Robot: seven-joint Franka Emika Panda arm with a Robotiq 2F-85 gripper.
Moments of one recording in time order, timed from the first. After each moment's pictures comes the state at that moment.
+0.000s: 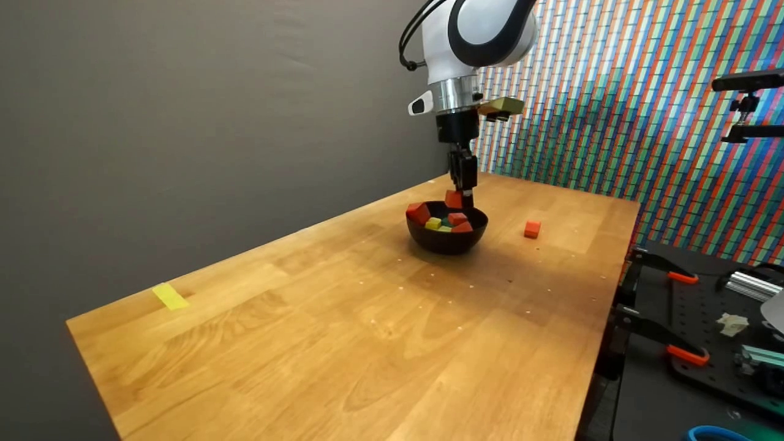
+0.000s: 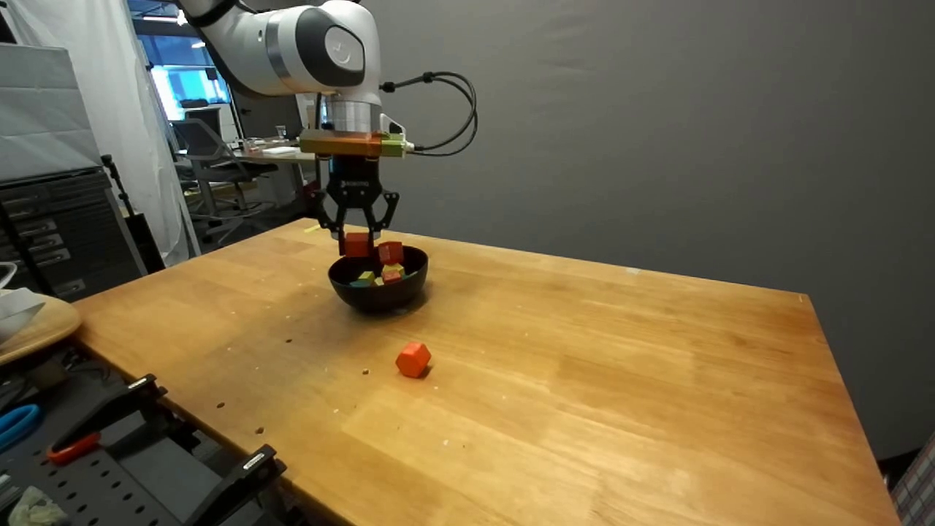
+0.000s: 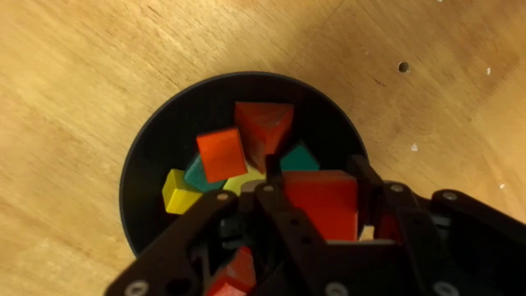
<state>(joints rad) 0.00 0.34 0.13 -2.12 -0.08 2.24 -0.57</state>
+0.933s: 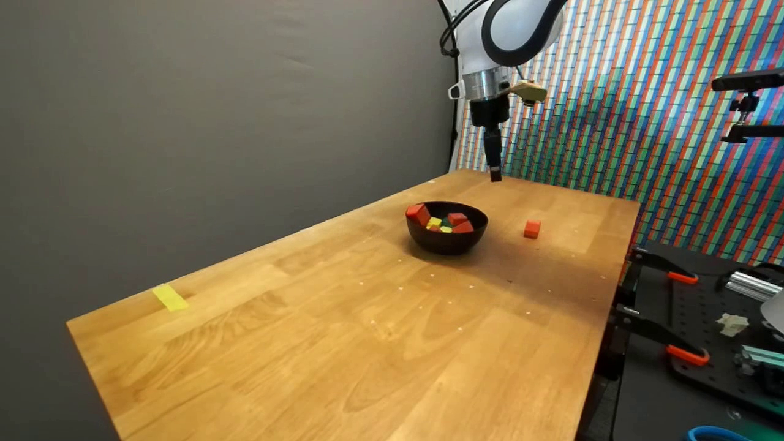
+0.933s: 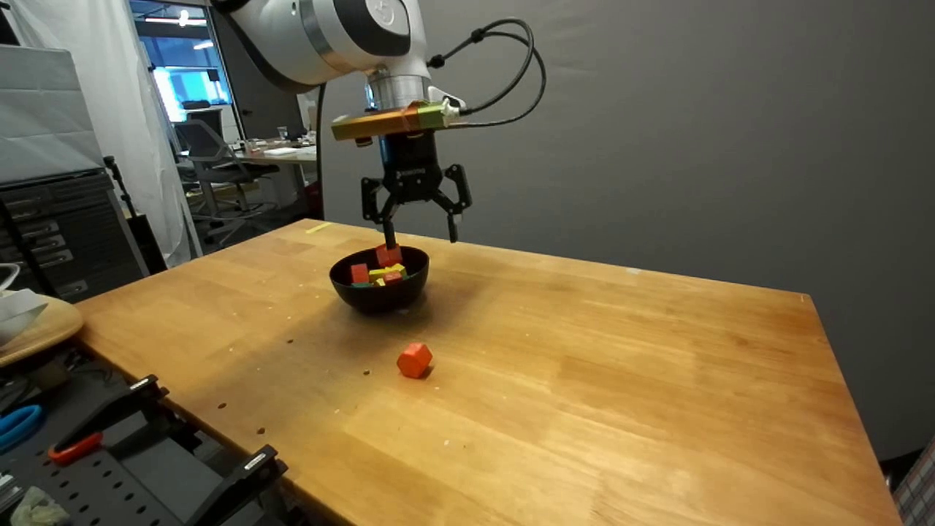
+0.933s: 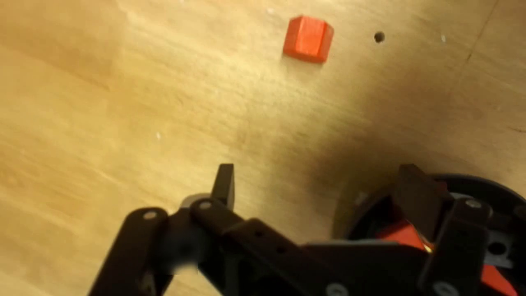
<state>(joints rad) -0.03 0.26 -0.04 -2.17 -0.26 2.25 -0.31</state>
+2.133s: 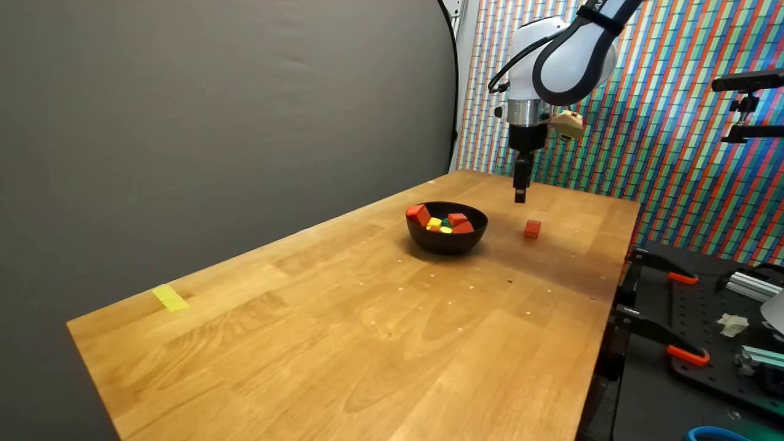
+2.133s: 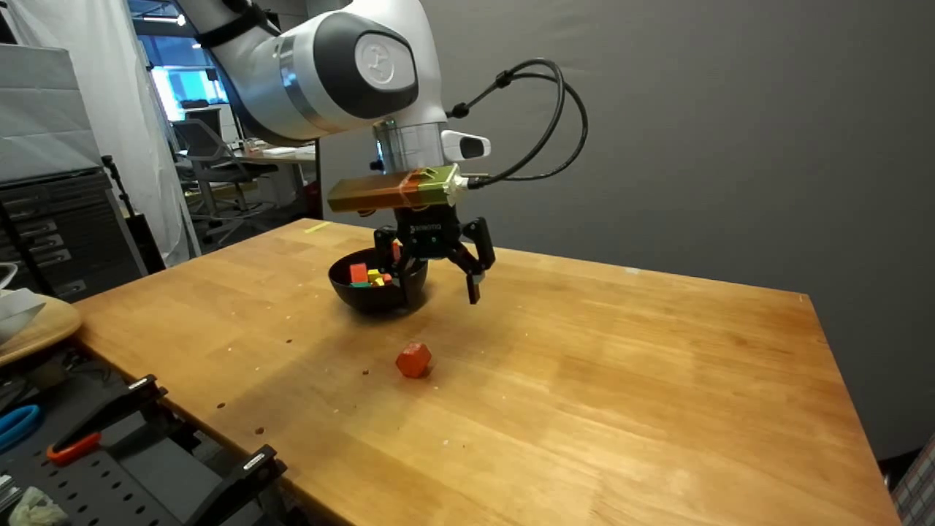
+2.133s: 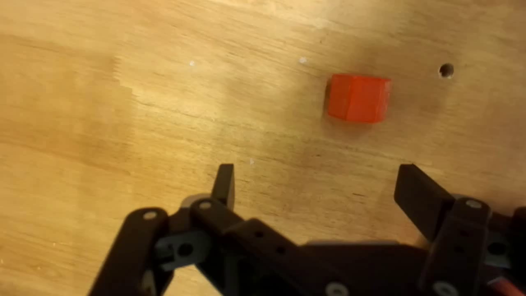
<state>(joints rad) -0.12 0.23 -0.11 -2.43 -0.27 2.63 -0.28</state>
